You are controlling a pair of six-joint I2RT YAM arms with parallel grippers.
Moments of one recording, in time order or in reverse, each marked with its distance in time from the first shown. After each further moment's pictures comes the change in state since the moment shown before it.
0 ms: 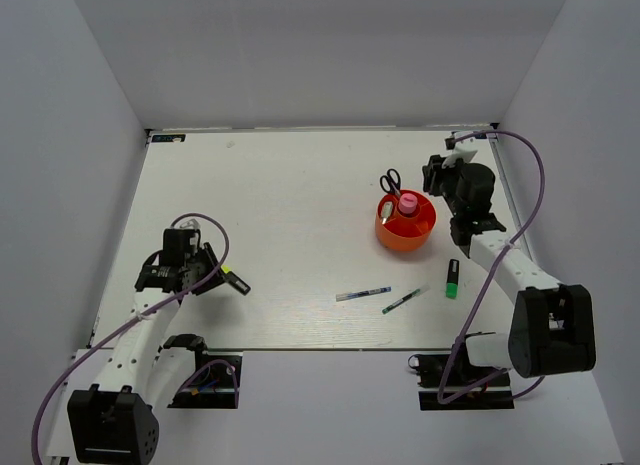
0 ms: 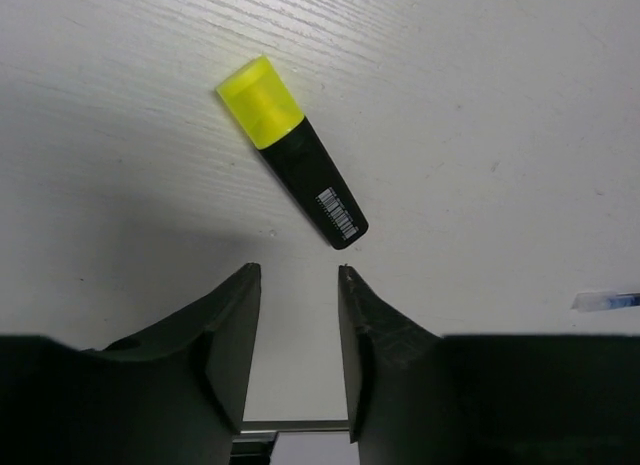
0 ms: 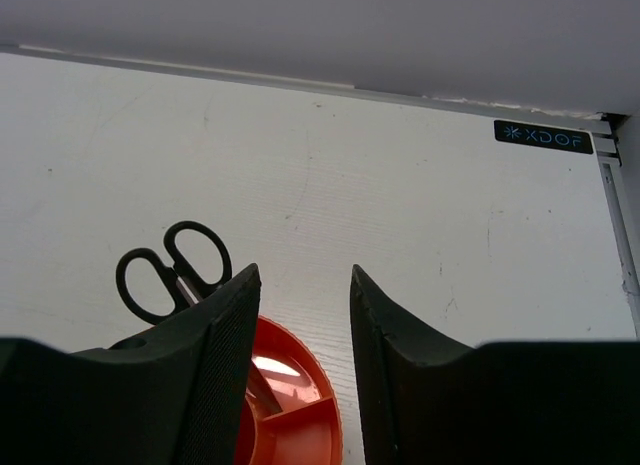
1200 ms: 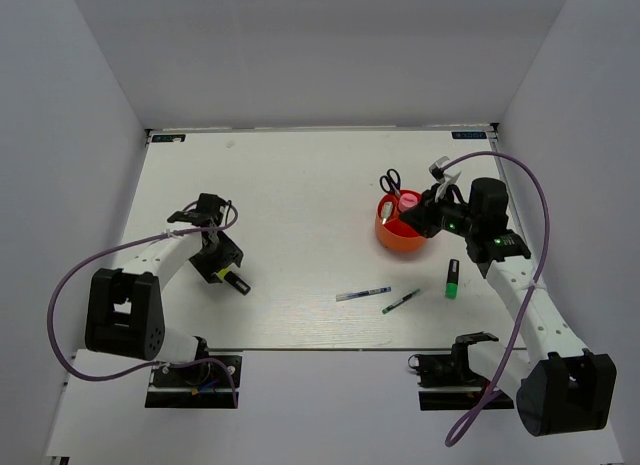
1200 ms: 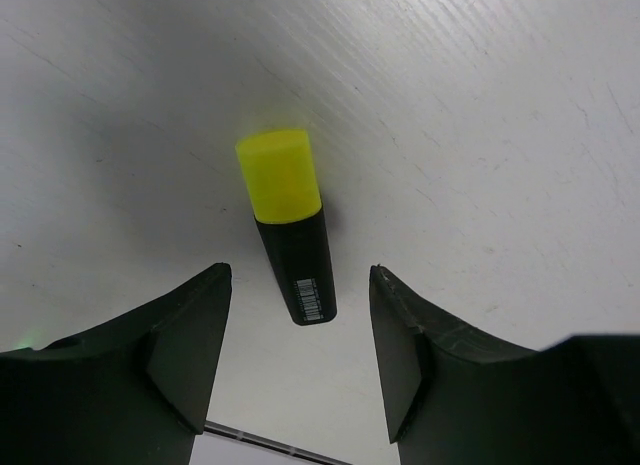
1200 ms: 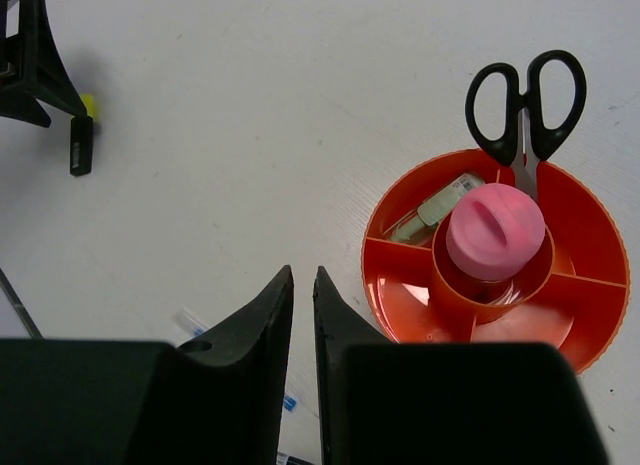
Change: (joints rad) left arm -0.112 0.570 0.278 -0.092 -0.205 -0.428; right arm -0.008 -0.299 0.006 -0.581 -0.640 -0.018
